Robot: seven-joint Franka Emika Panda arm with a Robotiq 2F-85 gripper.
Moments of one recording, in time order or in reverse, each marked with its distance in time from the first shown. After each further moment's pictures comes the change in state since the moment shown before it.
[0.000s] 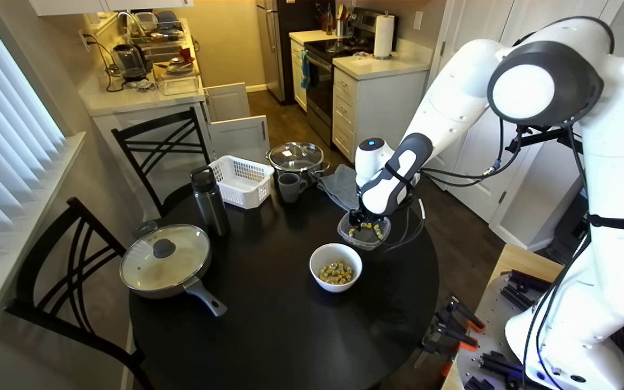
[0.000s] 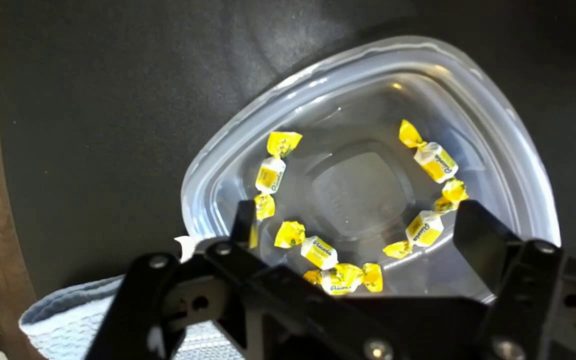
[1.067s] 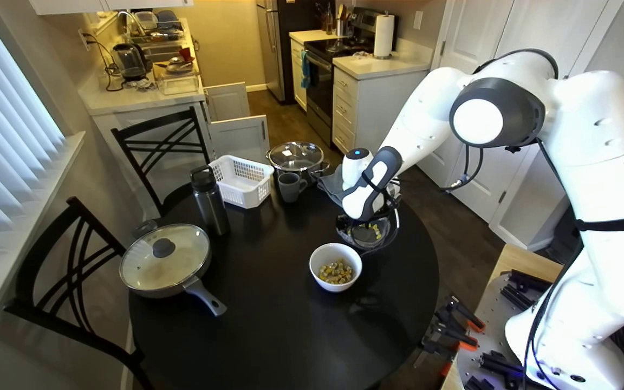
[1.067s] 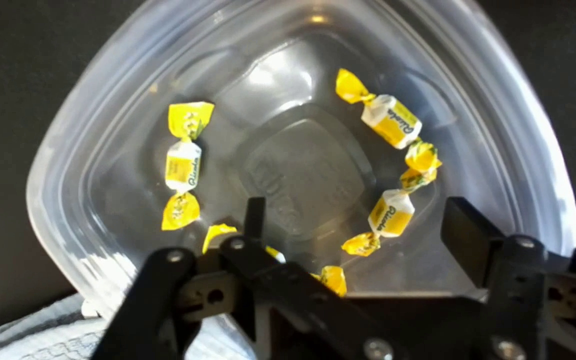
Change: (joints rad) arm -0.008 0.197 0.038 0.199 0.160 -0.001 0.000
